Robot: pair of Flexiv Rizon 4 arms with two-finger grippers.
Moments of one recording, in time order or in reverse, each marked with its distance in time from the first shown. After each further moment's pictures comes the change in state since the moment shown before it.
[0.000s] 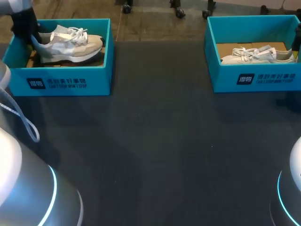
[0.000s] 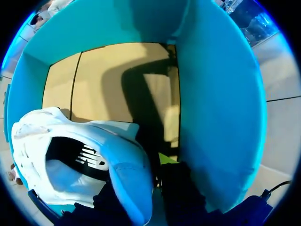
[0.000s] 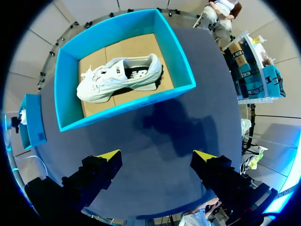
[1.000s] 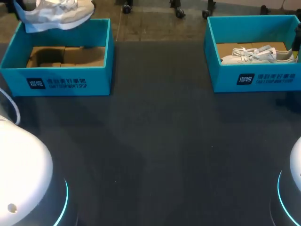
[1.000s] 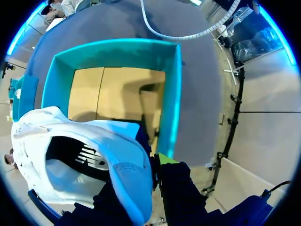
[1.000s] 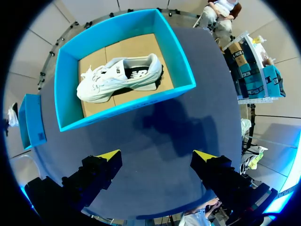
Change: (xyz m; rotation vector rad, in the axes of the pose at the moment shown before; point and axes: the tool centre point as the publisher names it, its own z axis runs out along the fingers) left arm 0.020 -0.005 -0.151 -0.037 0.035 -0.099; right arm 0.000 0.000 0.000 0.000 0.000 0.000
